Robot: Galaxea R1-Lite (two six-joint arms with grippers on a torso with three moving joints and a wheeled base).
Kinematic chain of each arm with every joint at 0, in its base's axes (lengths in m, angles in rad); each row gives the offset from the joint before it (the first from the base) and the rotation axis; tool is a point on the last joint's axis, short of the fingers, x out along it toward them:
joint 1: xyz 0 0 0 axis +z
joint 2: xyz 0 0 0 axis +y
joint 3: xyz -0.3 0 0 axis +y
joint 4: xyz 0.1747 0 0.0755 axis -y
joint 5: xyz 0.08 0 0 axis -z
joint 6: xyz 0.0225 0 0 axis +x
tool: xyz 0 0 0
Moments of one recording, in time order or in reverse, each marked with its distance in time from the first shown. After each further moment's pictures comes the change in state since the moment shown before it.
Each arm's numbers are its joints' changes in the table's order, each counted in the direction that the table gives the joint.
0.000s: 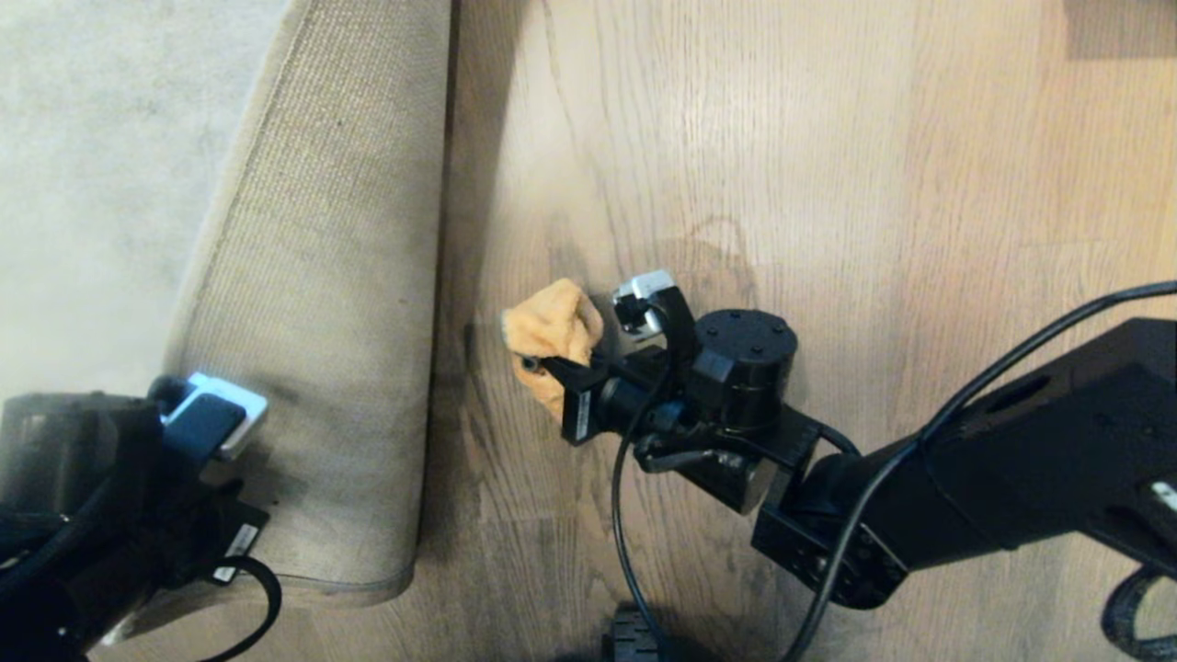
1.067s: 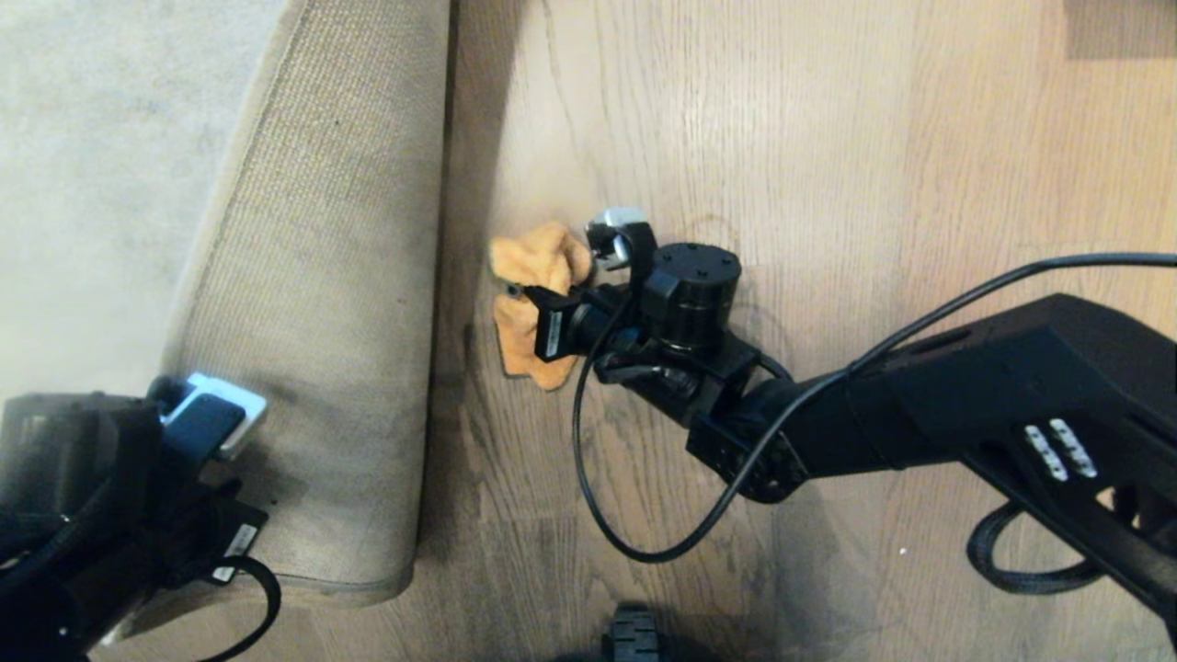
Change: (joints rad) left arm 0.000 0.001 0.000 0.000 -0.005 0.000; right arm -0.051 0.133 -0.393 -0.164 0.002 -0.001
